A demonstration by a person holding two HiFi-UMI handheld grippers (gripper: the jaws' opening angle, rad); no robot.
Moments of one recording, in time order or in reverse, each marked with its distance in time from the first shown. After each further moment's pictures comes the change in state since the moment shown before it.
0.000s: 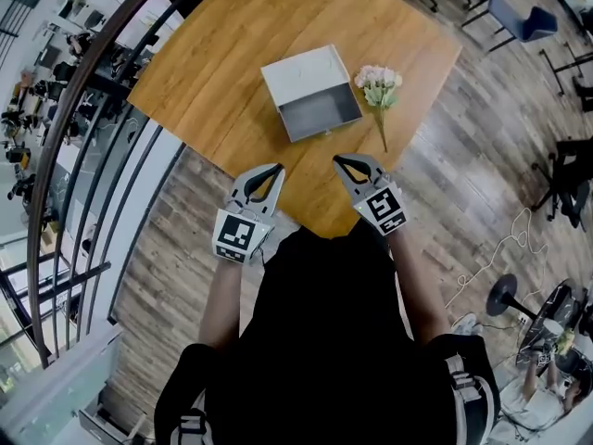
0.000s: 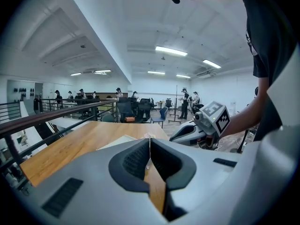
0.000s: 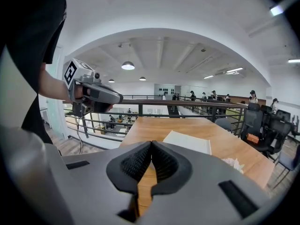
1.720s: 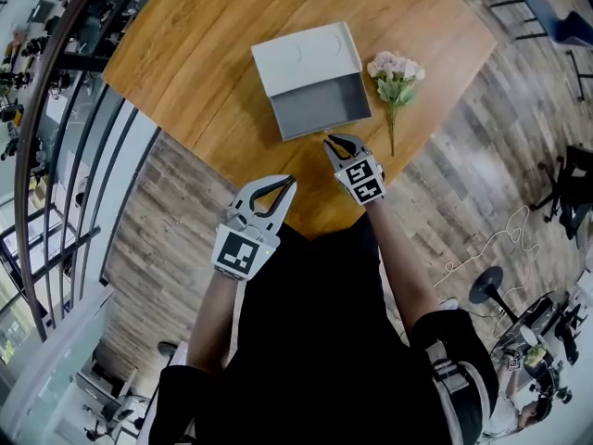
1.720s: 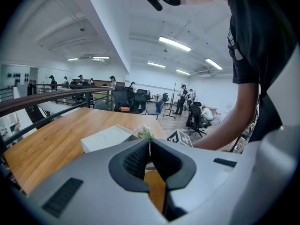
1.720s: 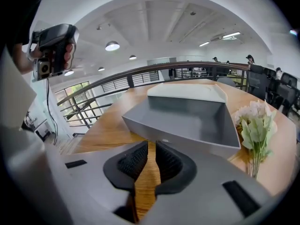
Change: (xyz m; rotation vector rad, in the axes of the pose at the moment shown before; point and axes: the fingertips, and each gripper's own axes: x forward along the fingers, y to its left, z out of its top) left arm 0.098 0.013 -0.036 -0.049 0.076 -0.093; right arm 0.144 -0.082 -0.181 0.188 0.295 0.053
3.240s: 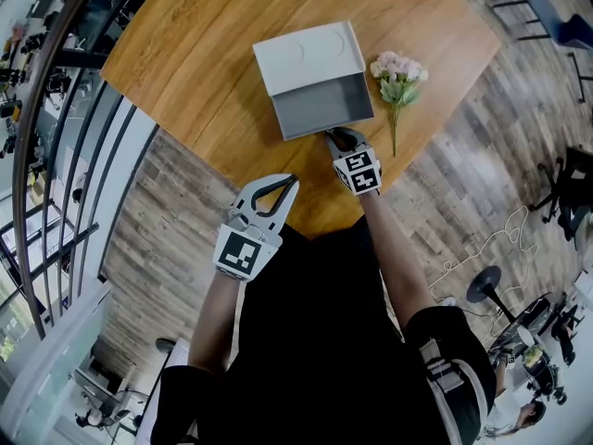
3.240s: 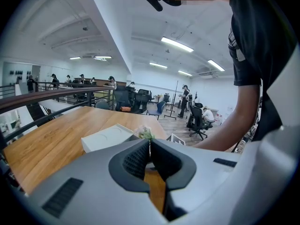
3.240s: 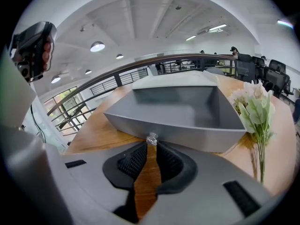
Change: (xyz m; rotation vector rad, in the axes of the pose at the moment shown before) left arm 0.006 0.006 0.000 -0.021 -0.021 0.012; right arm 0.026 -0.028 -0.019 0.131 0.038 -0.079
